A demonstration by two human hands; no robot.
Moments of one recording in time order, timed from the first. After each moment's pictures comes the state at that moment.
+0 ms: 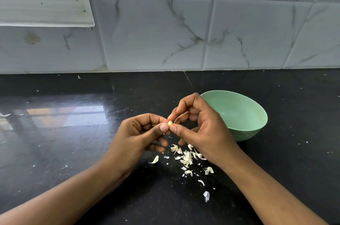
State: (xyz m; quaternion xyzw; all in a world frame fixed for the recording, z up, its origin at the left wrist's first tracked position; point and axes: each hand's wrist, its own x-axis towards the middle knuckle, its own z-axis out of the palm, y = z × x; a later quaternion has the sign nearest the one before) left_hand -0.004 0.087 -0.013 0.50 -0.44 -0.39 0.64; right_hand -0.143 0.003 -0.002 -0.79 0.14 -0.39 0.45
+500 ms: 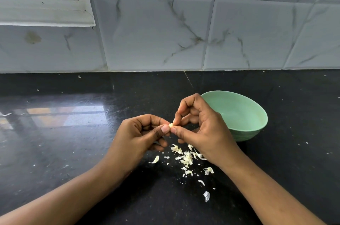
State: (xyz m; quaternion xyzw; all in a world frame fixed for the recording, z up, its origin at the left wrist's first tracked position) left_hand -0.002 0.087 -0.015 0.54 -0.47 -0.33 0.61; right_hand -0.142 0.000 -0.005 -0.80 0.17 -0.39 0.42
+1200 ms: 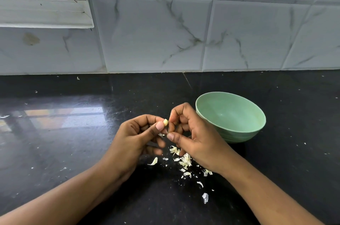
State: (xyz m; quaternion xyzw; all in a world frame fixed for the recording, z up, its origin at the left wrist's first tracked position) left_hand -0.003 0.084 -0.016 0.50 -0.39 -0.42 0.65; right_hand -0.142 0.002 -0.010 -0.83 0.16 -0.30 0.44
